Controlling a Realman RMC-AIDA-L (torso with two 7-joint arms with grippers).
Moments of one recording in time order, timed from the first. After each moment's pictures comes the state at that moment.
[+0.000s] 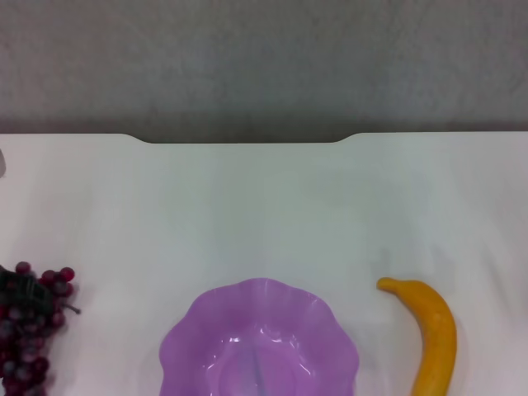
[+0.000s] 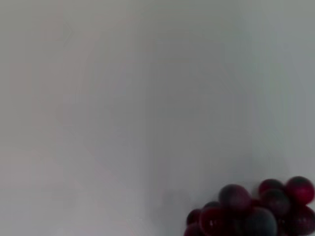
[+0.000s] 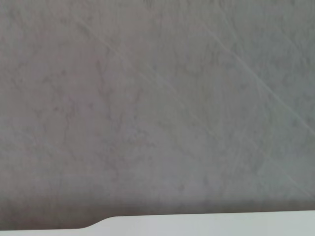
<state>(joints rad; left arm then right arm) -0.51 -1.94 -1.68 -1.11 2.87 -1.27 -0.10 0.01 2.01 -1.49 -1.62 0.58 0.58 -0.22</state>
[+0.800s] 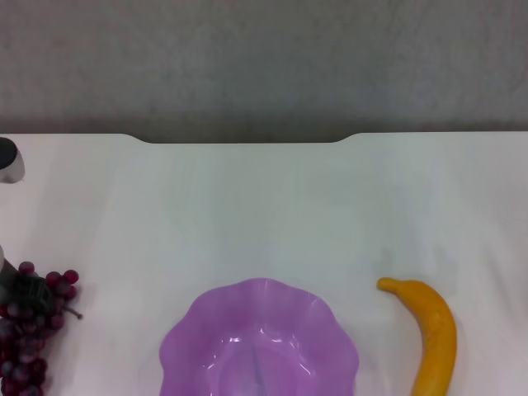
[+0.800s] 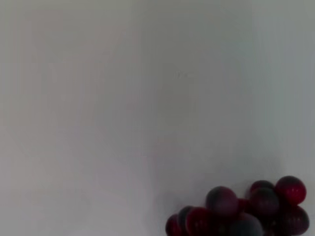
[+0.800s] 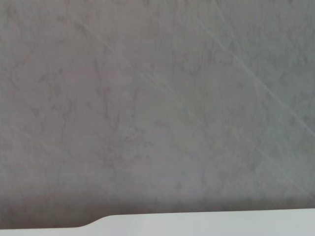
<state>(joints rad) -0.55 -1.94 -1.63 -1.05 2.87 -1.26 -0.10 0.01 2.01 -1.49 -1.62 0.58 0.58 -0.22</state>
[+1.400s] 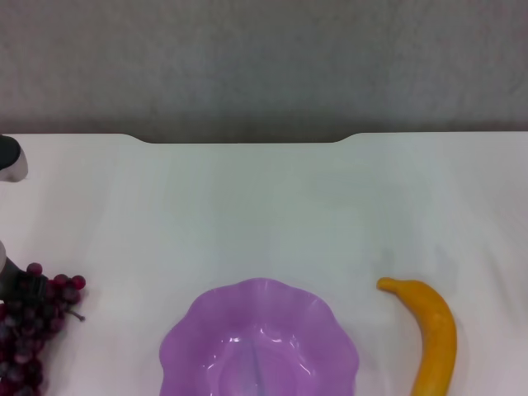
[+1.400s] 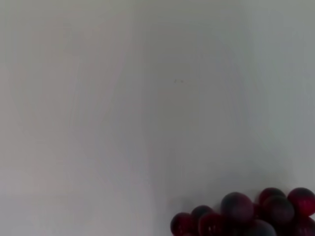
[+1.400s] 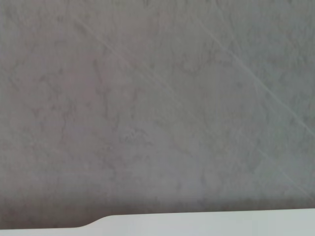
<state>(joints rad) -0.55 -1.94 -1.62 -1.06 2.87 -1.25 -0.09 0.01 2.01 -1.48 -1.62 0.58 0.58 -0.22</state>
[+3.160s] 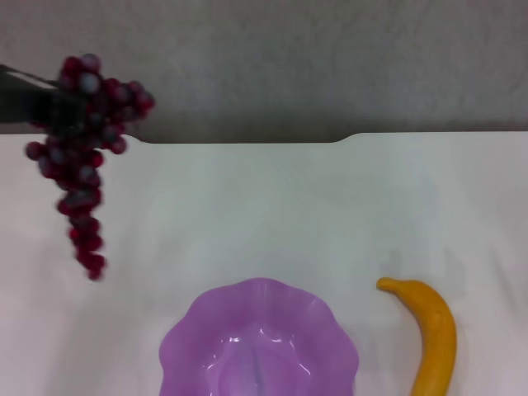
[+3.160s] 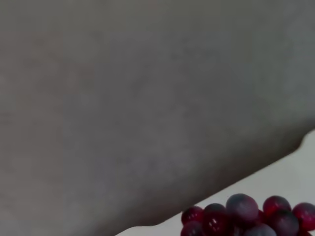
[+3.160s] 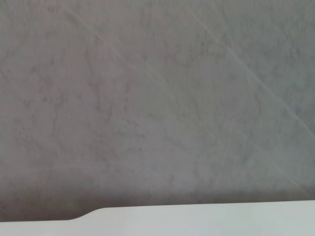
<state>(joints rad) -0.34 -2.03 -1.66 -2.07 2.87 -1.38 0.14 0.01 2.01 -1.48 -1.60 0.57 0.58 -0.22</state>
